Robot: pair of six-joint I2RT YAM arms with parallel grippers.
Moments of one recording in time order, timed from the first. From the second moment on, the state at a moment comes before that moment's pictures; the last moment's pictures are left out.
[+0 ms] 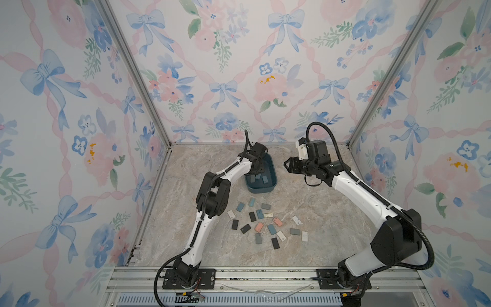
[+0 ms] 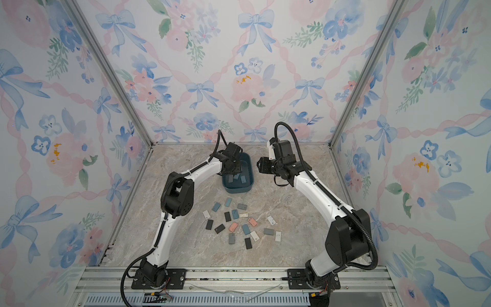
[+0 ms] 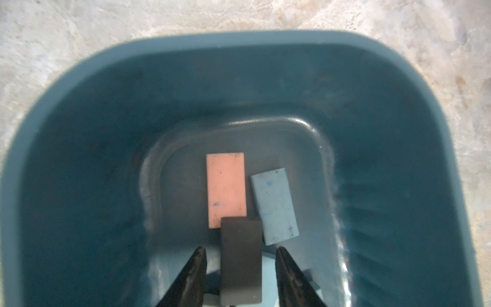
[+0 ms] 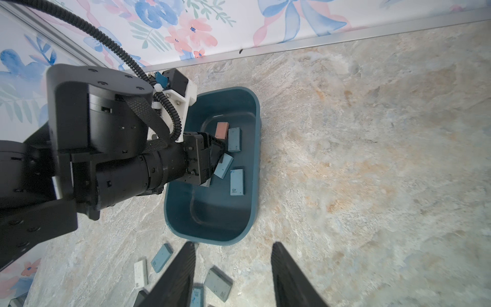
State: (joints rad) left arm -0.53 2.40 2.04 -0.65 -0.15 -0.51; right arm 0.39 1.55 1.35 -0.49 -0.15 0.39
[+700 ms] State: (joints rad) left arm -0.62 1.94 1.91 -0.62 -0.20 -0.41; right arm 0.38 1.44 1.21 -0.61 -0.12 0.35
